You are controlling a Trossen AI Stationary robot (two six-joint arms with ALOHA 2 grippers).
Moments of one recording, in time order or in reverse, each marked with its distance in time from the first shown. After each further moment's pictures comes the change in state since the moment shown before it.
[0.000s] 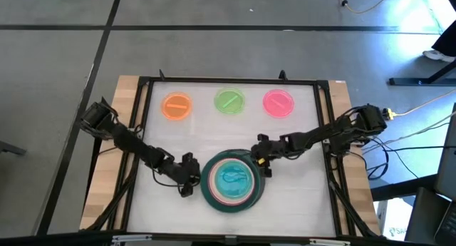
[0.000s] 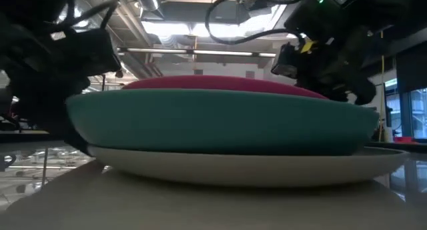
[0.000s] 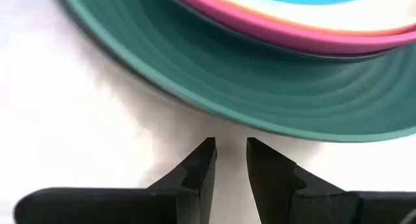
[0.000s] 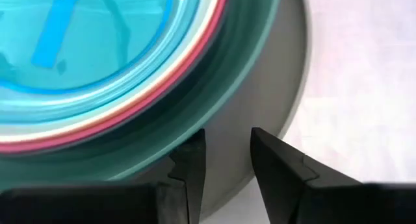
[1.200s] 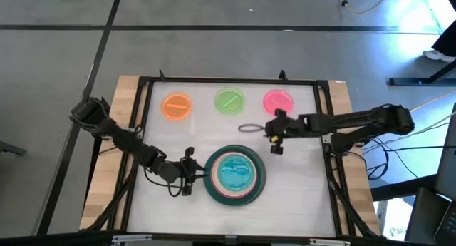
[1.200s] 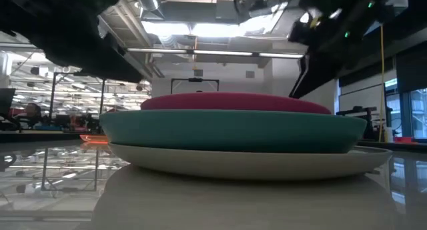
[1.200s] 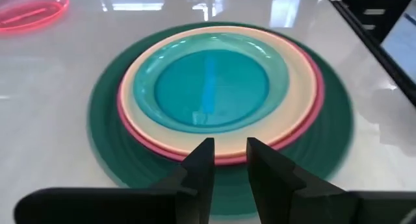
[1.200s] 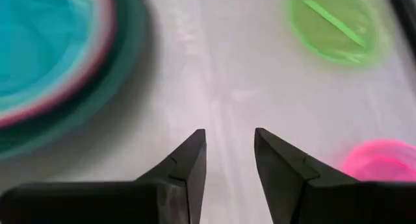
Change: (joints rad) left arm -0.060 -0.151 -0.002 0.166 -0.245 0.315; right arm -0.177 -0.378 0.041 -0.418 0.172 -0.162
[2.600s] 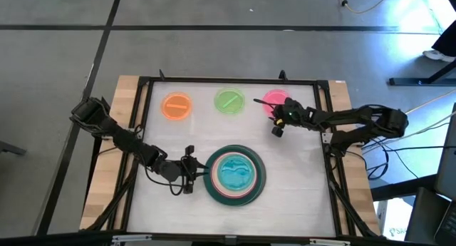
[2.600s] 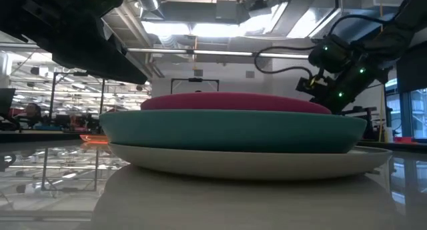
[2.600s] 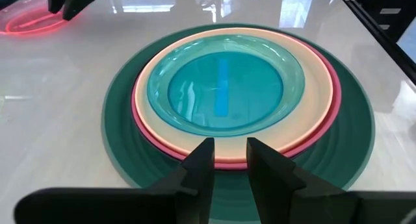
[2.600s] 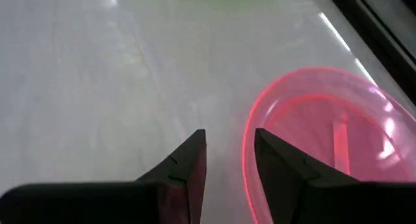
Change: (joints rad) left arm 0.019 0.003 0.001 0.001 -0.022 0.015; right arm -0.428 0.097 -0.382 0.642 -0.072 -0.164
